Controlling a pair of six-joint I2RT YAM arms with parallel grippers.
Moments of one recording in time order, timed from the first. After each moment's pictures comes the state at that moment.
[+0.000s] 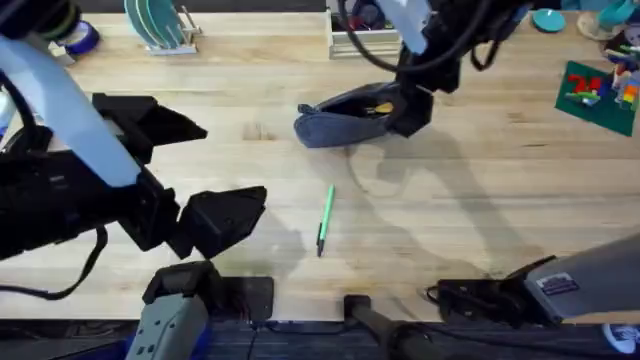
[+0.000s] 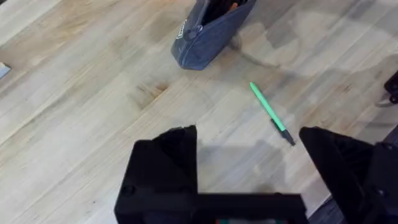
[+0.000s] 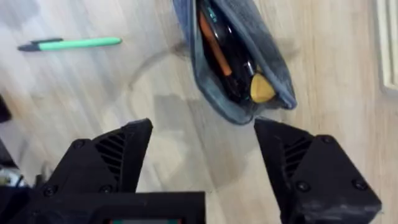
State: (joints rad) left arm 0.19 0.70 1.15 -1.43 0.61 0.72; right arm 0.41 1.72 1.66 -1.29 -0.22 -0.84
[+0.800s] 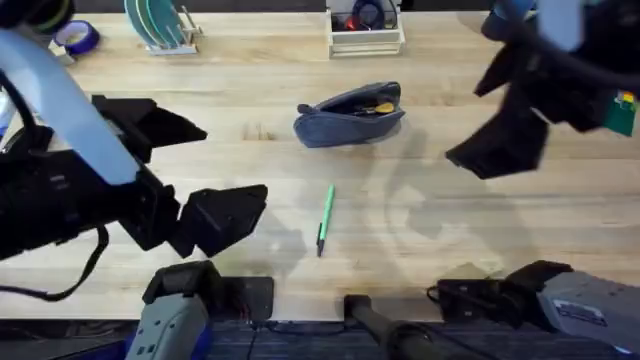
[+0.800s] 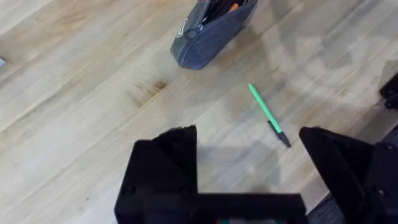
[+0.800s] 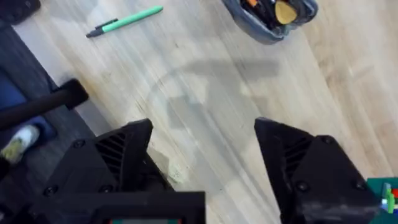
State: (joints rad) left arm 0.19 0.70 1.15 -1.43 0.61 0.68; right arm 0.41 1.32 1.66 -1.59 -0.18 -0.56
